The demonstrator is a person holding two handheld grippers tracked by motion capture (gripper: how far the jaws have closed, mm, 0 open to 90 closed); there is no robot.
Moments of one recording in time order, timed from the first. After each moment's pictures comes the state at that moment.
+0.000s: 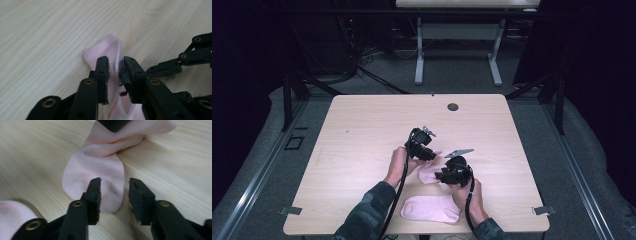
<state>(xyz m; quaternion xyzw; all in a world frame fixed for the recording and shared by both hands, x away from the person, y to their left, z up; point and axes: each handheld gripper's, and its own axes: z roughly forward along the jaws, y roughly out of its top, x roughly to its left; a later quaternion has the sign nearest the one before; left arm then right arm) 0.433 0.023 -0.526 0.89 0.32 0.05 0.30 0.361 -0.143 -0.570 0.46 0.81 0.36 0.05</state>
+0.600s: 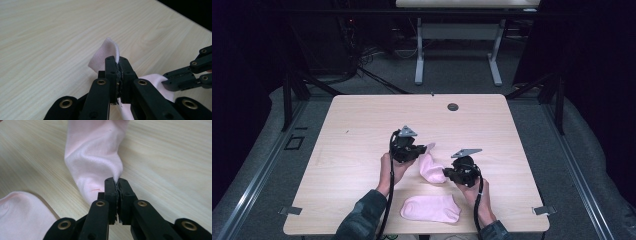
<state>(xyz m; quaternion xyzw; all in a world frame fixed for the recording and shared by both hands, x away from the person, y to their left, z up) 0.402 0.076 -0.513 0.81 0.36 0.09 0.45 0.348 -0.162 -0.546 0.44 0.82 0.36 0.08</state>
